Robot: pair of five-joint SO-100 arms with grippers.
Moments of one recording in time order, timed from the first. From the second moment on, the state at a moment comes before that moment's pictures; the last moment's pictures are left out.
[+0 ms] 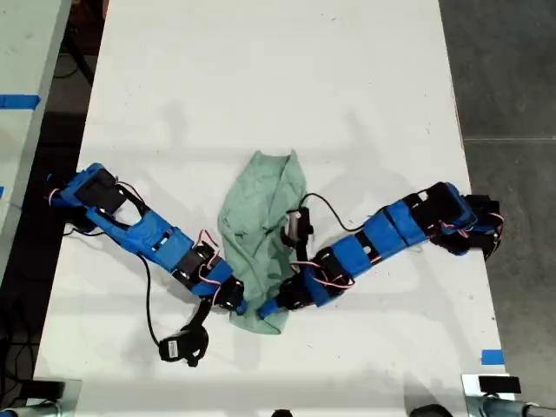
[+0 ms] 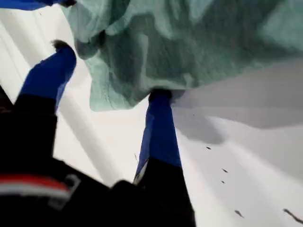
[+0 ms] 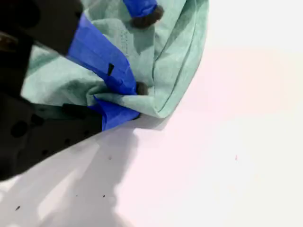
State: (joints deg) arm 0 24.7 57.2 64.0 54.5 -15.8; arm 1 -24.1 56.2 55.3 59.9 10.2
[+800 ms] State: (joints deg) arm 0 16.9 80.9 65.1 62.9 -7.4; arm 1 -14.6 80.1 59.9 65.5 6.4
